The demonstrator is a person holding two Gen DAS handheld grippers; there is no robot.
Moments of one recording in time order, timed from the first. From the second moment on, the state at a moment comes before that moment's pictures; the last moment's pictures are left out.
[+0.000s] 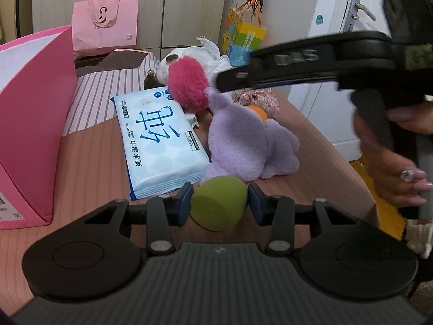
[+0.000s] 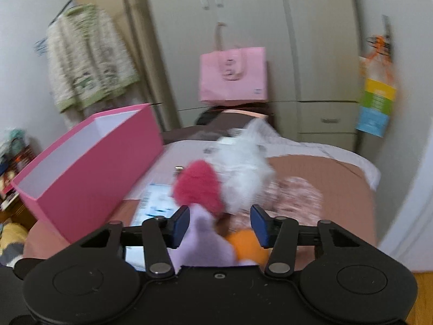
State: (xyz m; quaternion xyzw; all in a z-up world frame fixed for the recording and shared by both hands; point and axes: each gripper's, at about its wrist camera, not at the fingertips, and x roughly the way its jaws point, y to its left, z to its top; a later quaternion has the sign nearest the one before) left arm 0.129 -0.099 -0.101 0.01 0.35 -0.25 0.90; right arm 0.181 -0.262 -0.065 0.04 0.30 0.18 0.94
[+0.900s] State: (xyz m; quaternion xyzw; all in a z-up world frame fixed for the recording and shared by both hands) left arm 0.119 -0.069 -0.091 -0.03 0.32 -0.23 0.92; right arm 0.204 -0.223 -0.089 -0.01 0.26 0.15 0.95
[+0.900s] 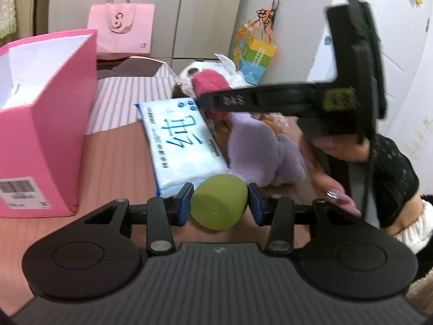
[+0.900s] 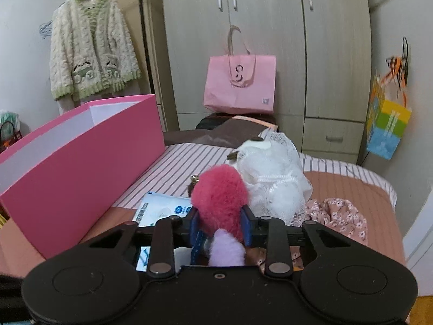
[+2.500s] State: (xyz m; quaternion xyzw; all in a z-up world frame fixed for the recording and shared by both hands) left arm 0.132 0.007 -0.069 -0.07 0.35 -0.17 0.92; right arm 0.185 -0.221 -0.001 -0.06 0.23 0.15 0.96
